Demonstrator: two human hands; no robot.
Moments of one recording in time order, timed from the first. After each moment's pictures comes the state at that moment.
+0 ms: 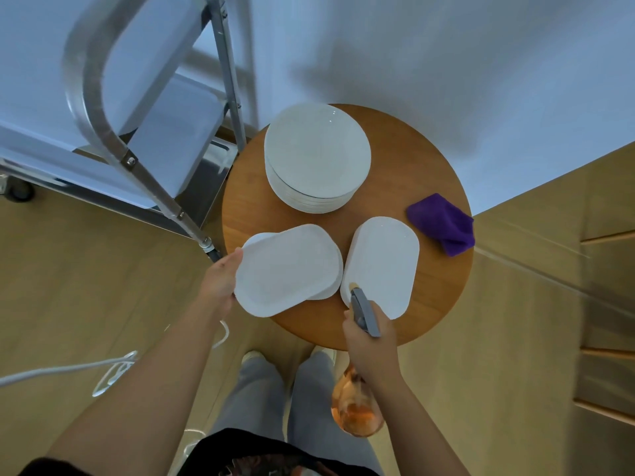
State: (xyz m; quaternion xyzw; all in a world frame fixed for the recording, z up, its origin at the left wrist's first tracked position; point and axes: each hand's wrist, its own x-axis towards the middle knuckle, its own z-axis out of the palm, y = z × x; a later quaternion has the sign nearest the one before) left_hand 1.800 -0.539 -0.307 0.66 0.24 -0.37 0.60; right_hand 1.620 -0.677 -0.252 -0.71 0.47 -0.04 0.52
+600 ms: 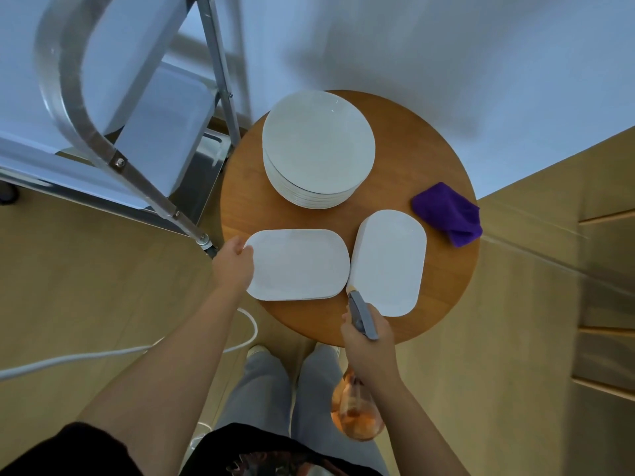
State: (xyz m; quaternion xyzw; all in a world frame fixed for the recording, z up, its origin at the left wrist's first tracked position) left_hand 1.824 -0.559 -0.348 0.83 0.14 -0.29 0.45; right_hand 1.629 -0.663 -0.263 -0.69 0.48 -0.03 0.54
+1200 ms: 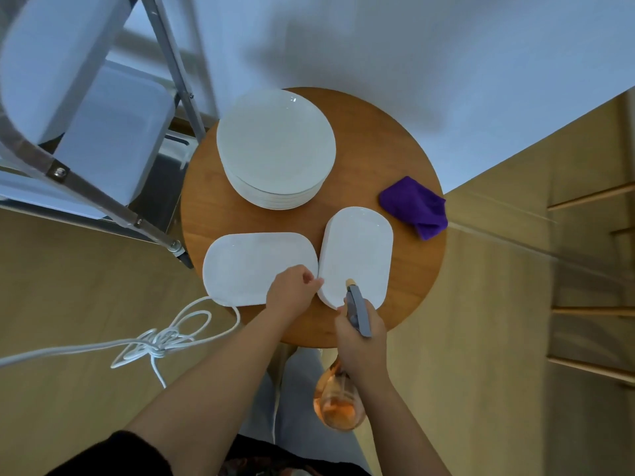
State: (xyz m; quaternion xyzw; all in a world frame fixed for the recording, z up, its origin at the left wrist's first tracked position) left_hand 1.734 -0.657 -0.347 0.86 -0.15 -0.41 0.27; right_hand 1.614 -0.692 -0.259 -0.68 0.53 -0.11 0.50
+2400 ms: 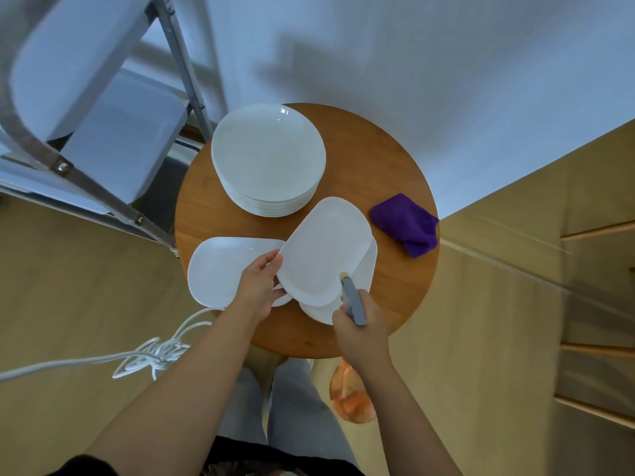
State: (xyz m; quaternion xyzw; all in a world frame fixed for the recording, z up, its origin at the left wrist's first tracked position) left_hand 1.746 -0.662 -0.315 0.61 0.23 -0.40 0.65; right_hand 1.606 -0.752 -0.247 -0.76 0.44 -0.03 0.48
